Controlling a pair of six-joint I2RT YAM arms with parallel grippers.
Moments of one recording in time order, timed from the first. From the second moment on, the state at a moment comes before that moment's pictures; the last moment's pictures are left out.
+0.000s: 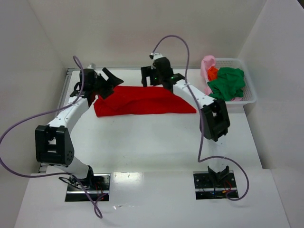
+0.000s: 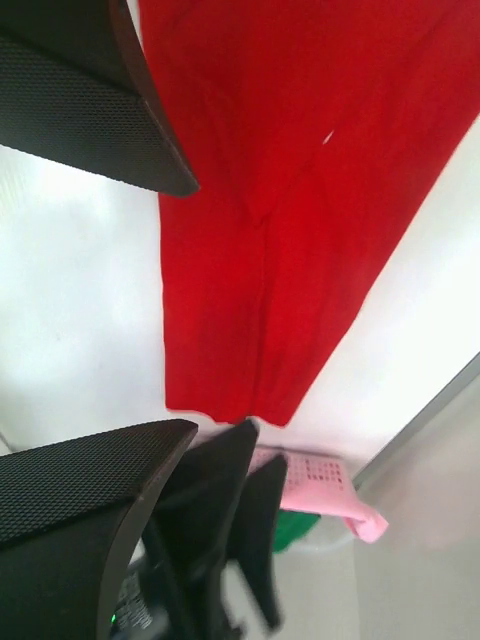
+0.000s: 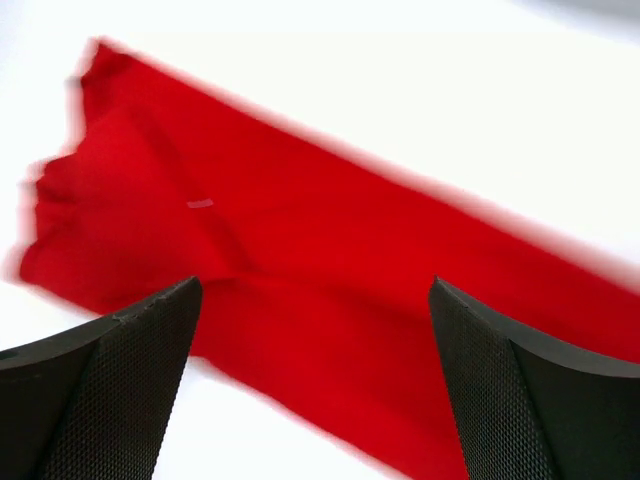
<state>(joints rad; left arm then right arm) -0.04 1.55 1.19 -0.15 0.32 -0.83 0.56 2.09 1.82 -0.26 -0.01 0.28</state>
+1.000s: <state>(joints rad) -0.14 1.64 1.22 -0.09 0.16 -1.03 0.35 2.03 1.50 -0.39 -0.09 -0.49</state>
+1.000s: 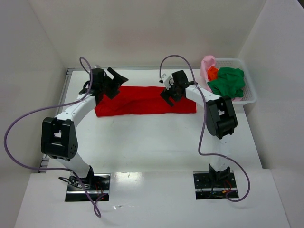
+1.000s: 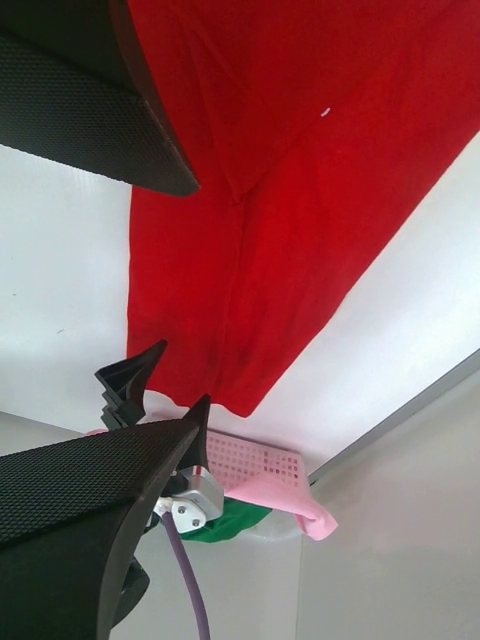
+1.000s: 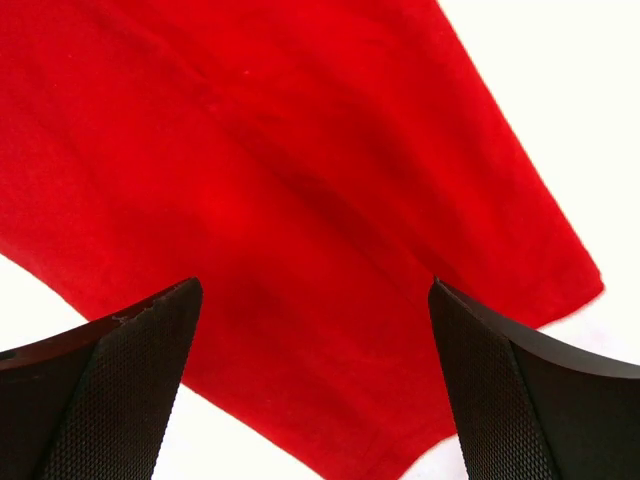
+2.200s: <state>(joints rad) -0.10 1.53 1.22 -0.14 0.16 -1.00 0.59 2.13 1.57 -0.50 -0.12 -0.44</state>
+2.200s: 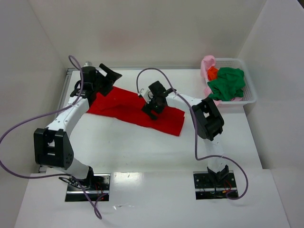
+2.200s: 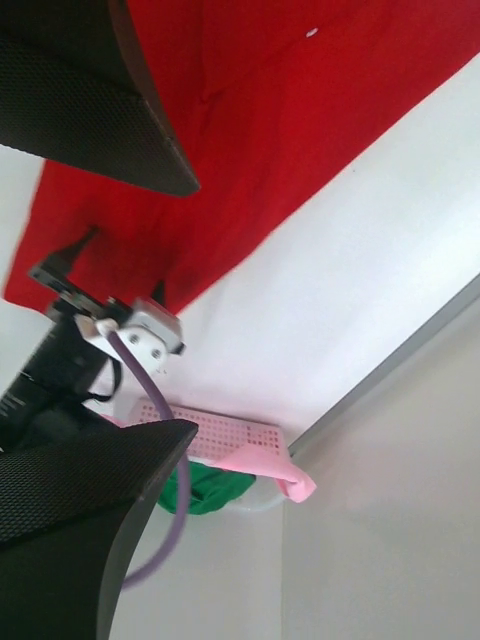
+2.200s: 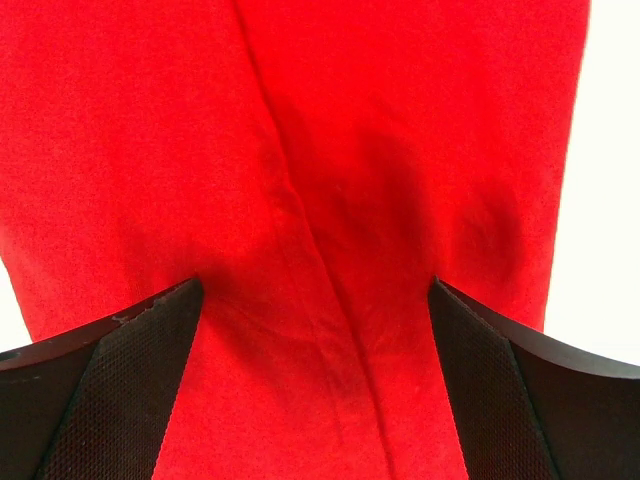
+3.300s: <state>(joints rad) 0.10 1.61 1.07 -0.21 0.00 -1.00 0.88 1.98 1.32 -0.34 -0.32 0.07</state>
